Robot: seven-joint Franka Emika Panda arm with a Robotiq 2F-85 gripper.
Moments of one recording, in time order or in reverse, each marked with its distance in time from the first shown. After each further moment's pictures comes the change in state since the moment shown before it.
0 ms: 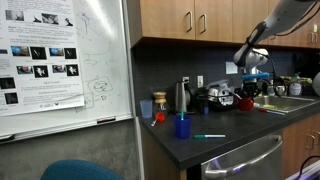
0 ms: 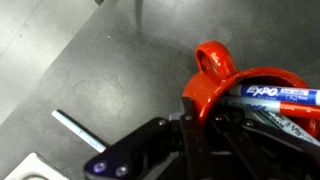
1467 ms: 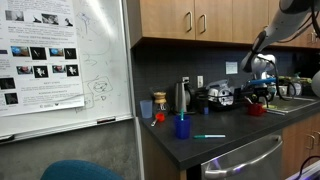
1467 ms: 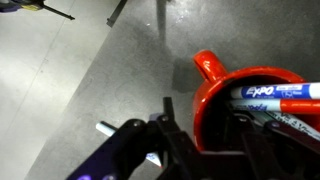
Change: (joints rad) arm -0.051 0.133 -0.101 0.070 0.035 -0.032 0.020
